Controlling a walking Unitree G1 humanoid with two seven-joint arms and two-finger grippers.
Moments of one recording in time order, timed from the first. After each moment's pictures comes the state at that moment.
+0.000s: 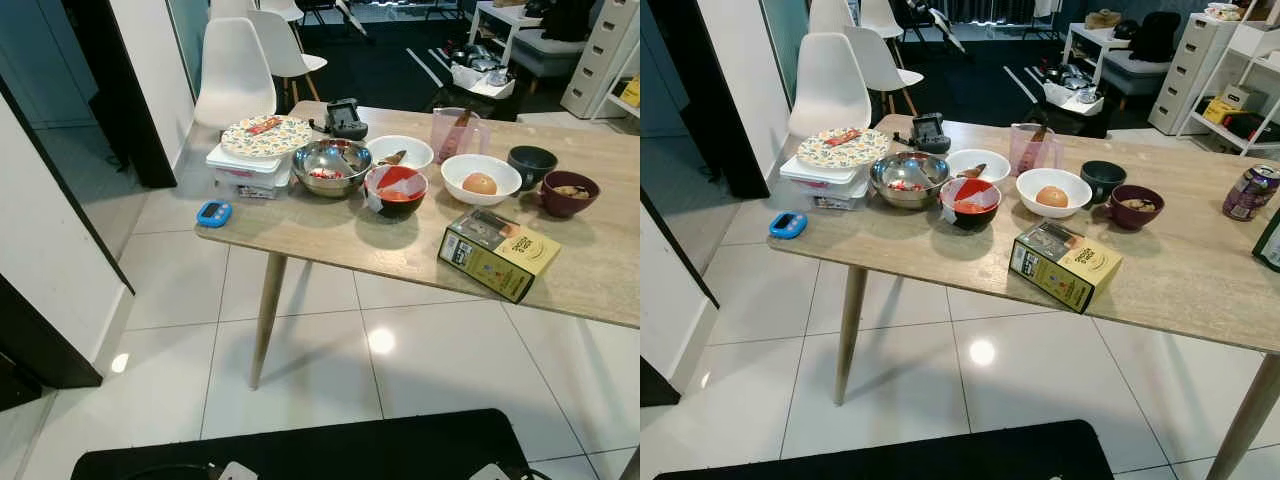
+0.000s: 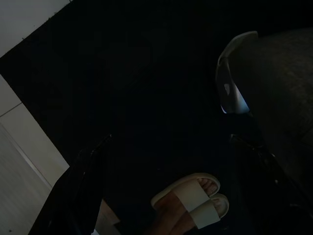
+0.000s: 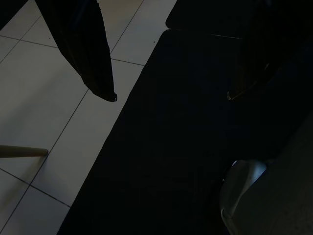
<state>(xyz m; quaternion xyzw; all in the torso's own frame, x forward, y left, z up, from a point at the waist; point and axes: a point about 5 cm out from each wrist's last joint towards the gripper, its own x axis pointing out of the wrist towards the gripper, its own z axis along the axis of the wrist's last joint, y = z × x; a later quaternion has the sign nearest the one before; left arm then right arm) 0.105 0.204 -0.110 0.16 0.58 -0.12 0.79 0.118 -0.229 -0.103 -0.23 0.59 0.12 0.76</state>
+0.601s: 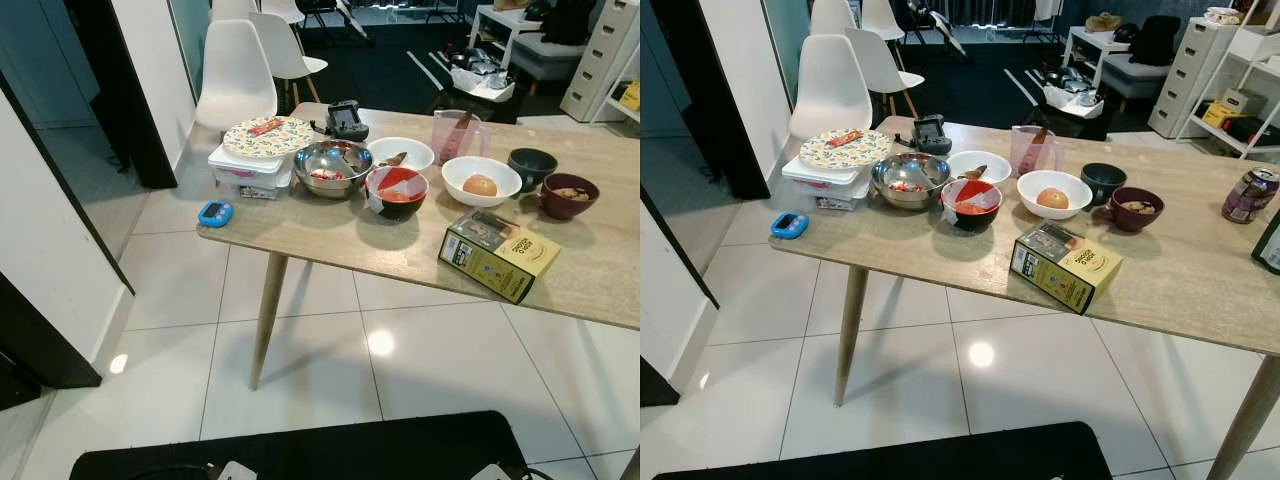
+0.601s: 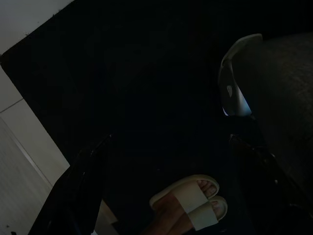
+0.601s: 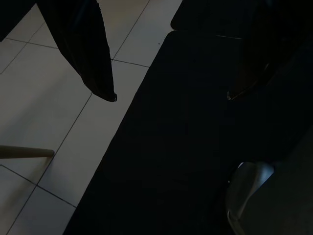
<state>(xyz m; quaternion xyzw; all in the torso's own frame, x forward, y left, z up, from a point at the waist) 0.105 0.203 -0.111 0.15 0.58 -0.11 0.79 0.119 -0.231 -0.102 -0.24 0.59 0.12 0.76</state>
